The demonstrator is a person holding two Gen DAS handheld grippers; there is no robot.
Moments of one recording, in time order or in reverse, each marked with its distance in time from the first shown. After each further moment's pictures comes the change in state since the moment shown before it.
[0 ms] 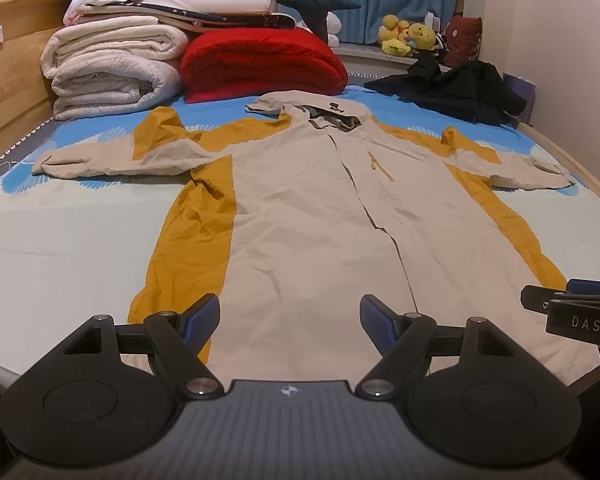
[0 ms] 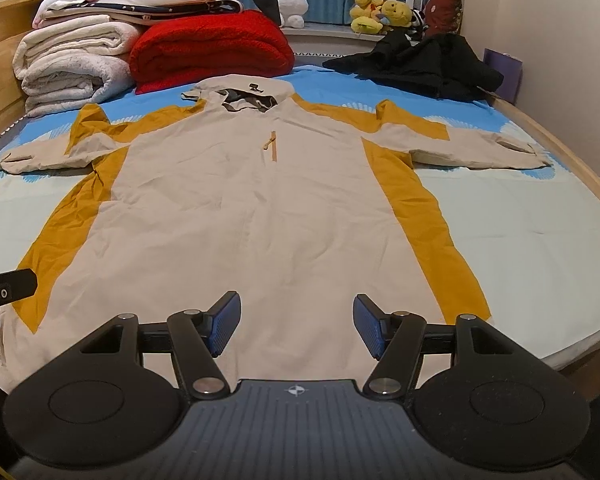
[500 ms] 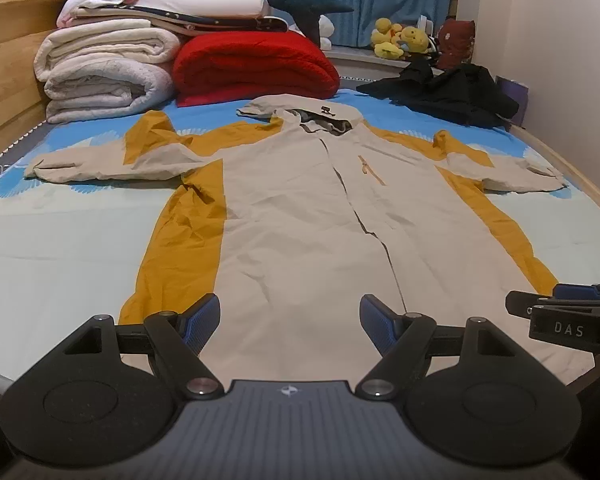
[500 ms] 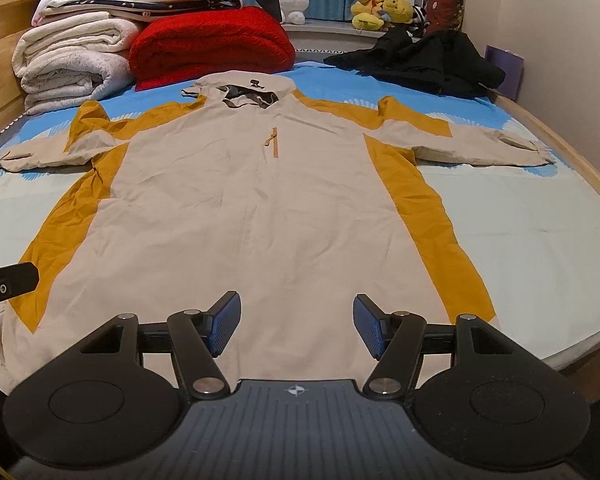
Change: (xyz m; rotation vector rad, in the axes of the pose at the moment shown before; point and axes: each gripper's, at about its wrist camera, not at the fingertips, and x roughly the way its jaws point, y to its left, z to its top) left arm 0.000 -0.004 0.003 0.005 -0.012 -0.025; right arm 0.005 0.003 0.001 0.000 0.010 0.004
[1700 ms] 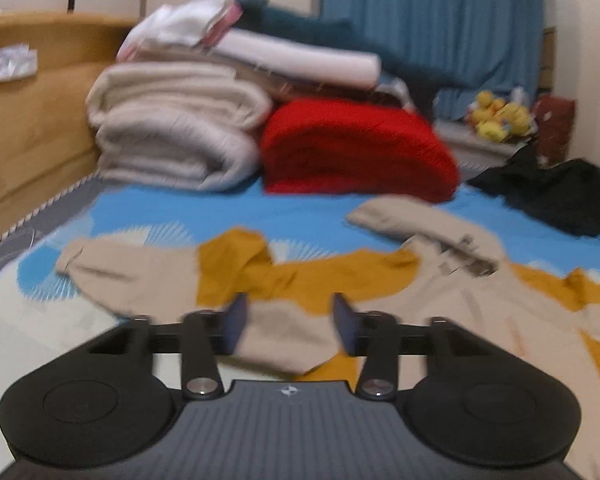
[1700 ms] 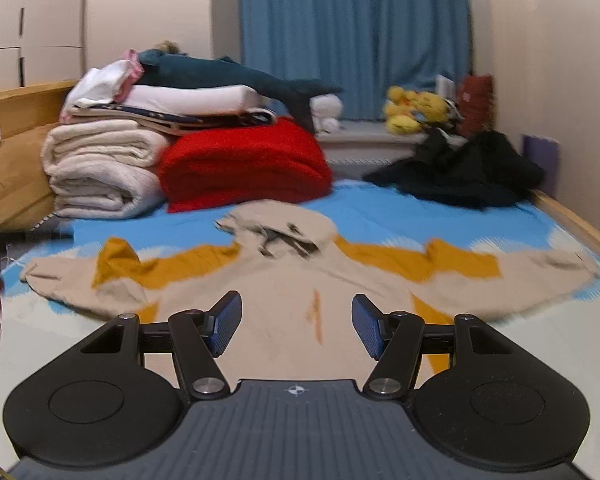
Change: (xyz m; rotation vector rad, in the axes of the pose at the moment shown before) left arm 0.172 0.162 0.210 -0.128 -0.147 0.197; right arm 0.036 0.020 0.177 -0.008 -0.311 0.146
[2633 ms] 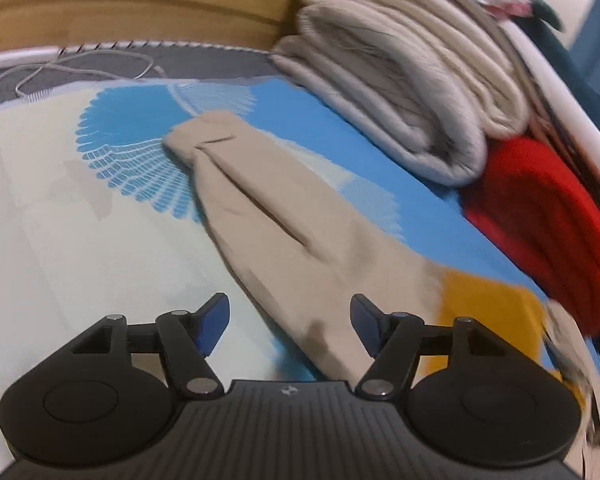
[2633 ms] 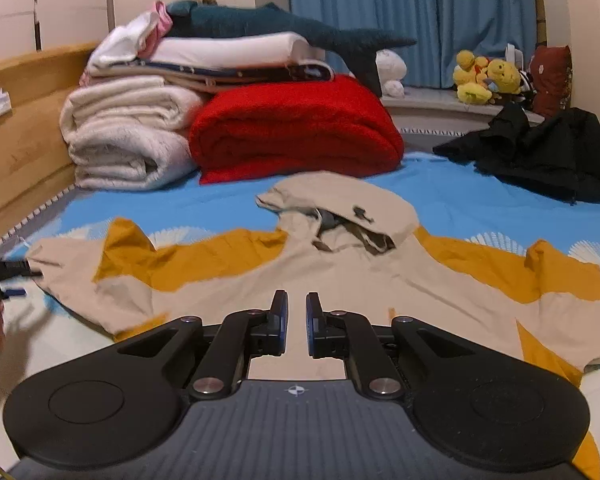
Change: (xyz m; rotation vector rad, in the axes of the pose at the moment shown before) left arm 0.213 0.291 -0.044 -0.623 0.108 0.174; right arm 0.172 0.016 0.003 -0.028 0.143 0.123
